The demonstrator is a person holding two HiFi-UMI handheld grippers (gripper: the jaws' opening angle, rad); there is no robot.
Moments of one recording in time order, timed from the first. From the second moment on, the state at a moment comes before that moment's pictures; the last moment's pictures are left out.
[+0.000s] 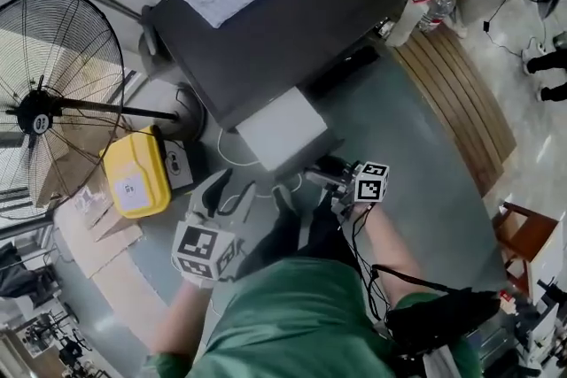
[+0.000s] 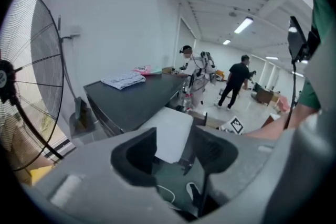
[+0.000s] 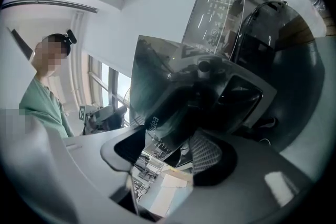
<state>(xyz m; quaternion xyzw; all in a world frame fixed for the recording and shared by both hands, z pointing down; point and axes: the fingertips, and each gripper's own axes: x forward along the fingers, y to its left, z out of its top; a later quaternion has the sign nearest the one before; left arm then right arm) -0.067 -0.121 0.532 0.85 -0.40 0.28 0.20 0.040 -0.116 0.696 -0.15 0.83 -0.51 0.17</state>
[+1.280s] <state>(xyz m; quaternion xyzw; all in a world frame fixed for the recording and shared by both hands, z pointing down) -0.055 -0.156 0.499 0.87 -0.40 0.23 0.18 0.137 -0.107 0.619 -0.47 0.79 -0.38 -0.06</state>
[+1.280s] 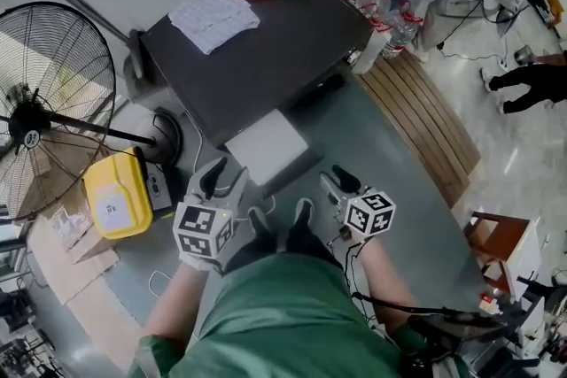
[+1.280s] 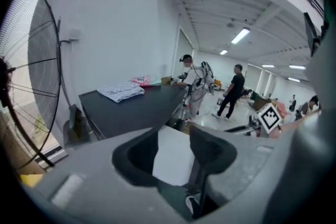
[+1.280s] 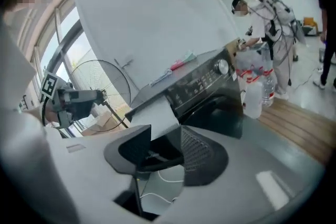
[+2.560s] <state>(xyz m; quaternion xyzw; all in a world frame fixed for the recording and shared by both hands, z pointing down) -0.095 -0.194 0.334 0.88 -0.47 0.08 0.00 0.066 -0.162 0.319 -0.53 0.85 -0.01 -0.02</state>
